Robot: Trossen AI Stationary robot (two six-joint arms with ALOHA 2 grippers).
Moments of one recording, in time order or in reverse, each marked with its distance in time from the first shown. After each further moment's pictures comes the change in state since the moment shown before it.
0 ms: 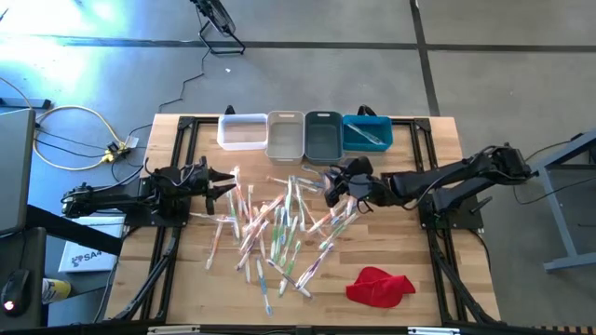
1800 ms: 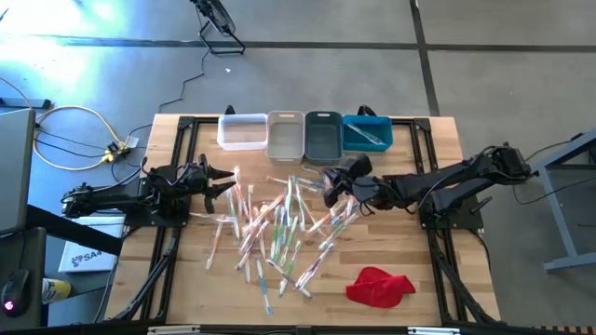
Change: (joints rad) left arm 0.000 0.000 0.003 0.077 0.001 0.026; right arm 0.041 0.001 0.000 0.132 0.102 -0.131
